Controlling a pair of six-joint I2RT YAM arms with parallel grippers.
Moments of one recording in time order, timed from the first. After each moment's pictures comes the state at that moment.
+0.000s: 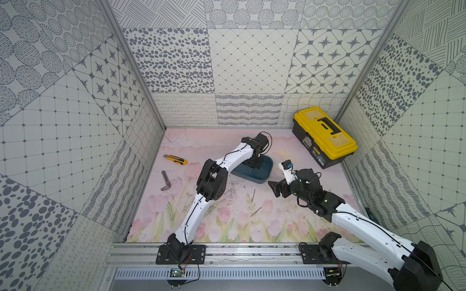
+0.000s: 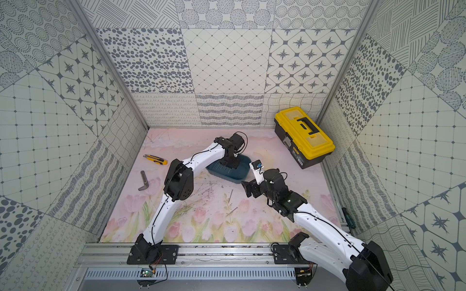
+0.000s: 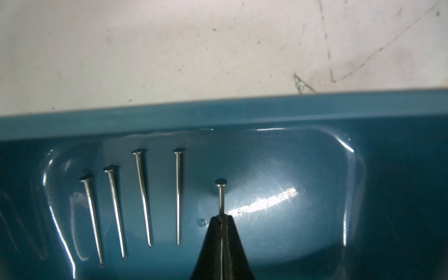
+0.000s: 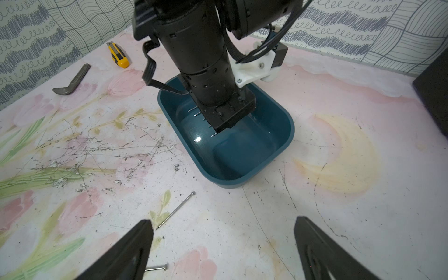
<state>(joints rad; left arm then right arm) -0.64 2.48 2.26 -1.08 -0.07 -0.19 0.62 0.96 0.61 -0.16 0.00 0.07</state>
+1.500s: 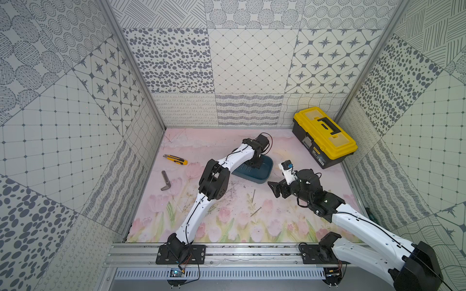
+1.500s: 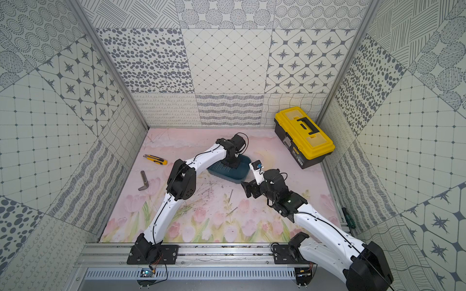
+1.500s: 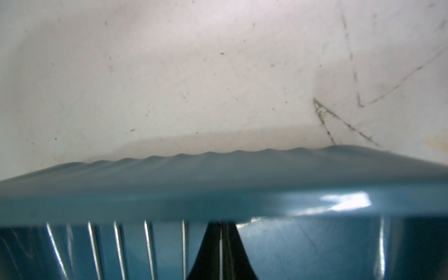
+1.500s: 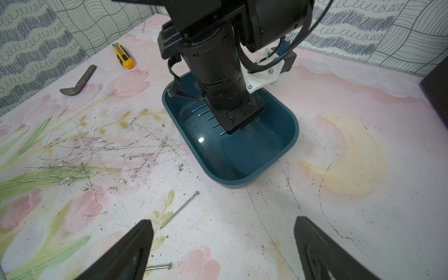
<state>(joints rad) -0.64 2.53 2.28 -1.04 -0.12 -0.16 0.62 0.96 0.60 -0.15 -0.02 0.08</state>
